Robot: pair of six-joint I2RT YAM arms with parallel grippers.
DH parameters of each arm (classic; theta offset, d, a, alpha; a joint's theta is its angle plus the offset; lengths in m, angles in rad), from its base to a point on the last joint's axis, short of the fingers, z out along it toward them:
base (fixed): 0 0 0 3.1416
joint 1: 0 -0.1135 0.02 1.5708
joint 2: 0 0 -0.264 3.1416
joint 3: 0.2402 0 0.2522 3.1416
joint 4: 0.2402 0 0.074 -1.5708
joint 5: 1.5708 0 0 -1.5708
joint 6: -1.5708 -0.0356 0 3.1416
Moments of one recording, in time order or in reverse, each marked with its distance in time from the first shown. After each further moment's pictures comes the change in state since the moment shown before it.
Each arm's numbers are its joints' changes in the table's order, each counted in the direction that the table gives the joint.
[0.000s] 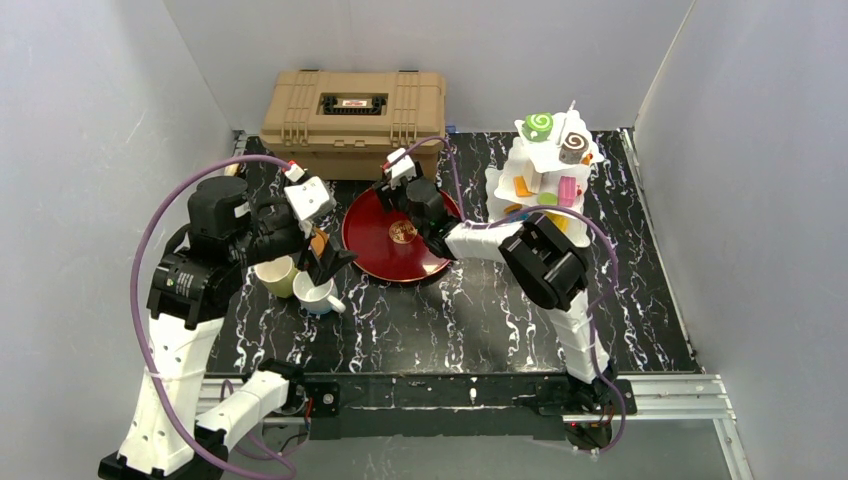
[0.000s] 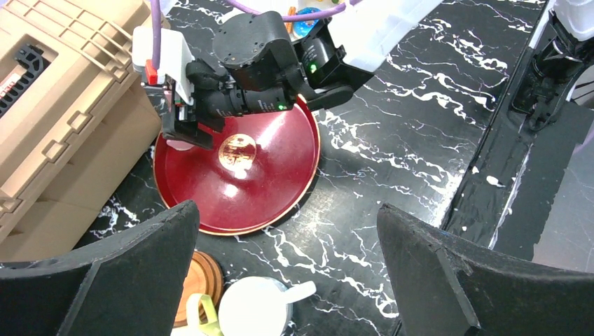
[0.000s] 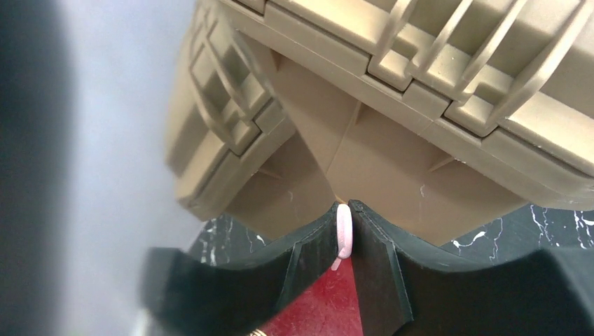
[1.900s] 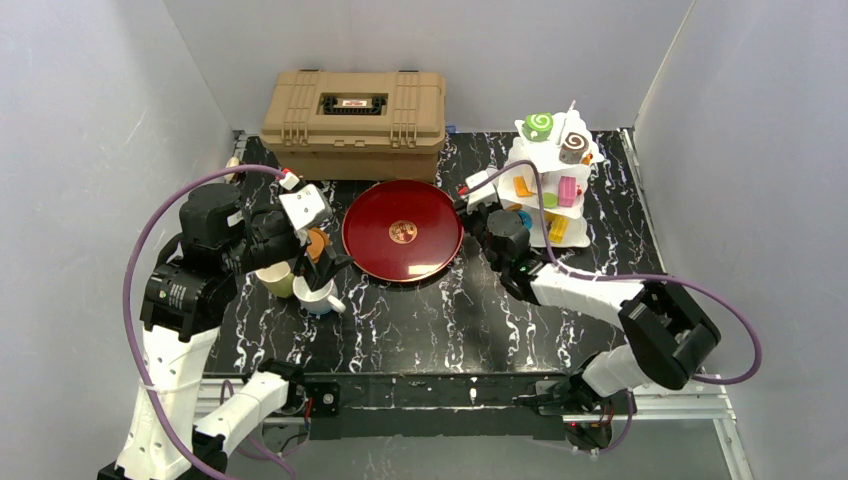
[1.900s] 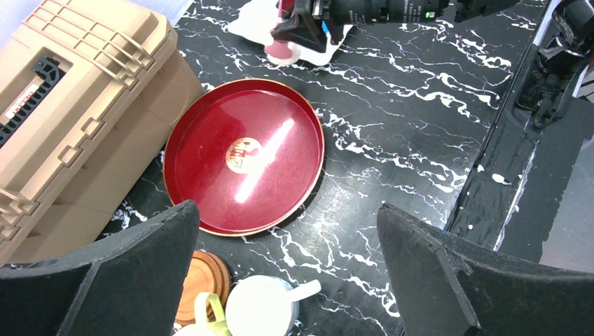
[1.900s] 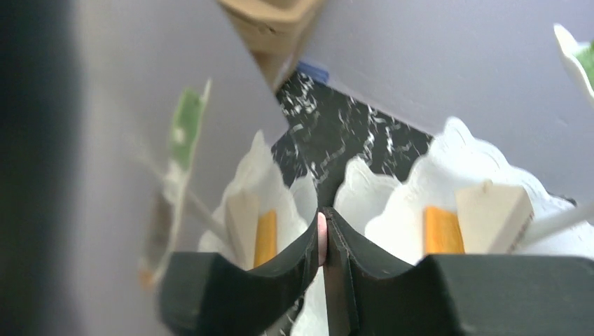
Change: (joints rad) left arm 0.000 -0.035 0.000 0.008 -0.001 -0.022; right arm 0.053 -0.704 -0.650 0.032 0.153 0.105
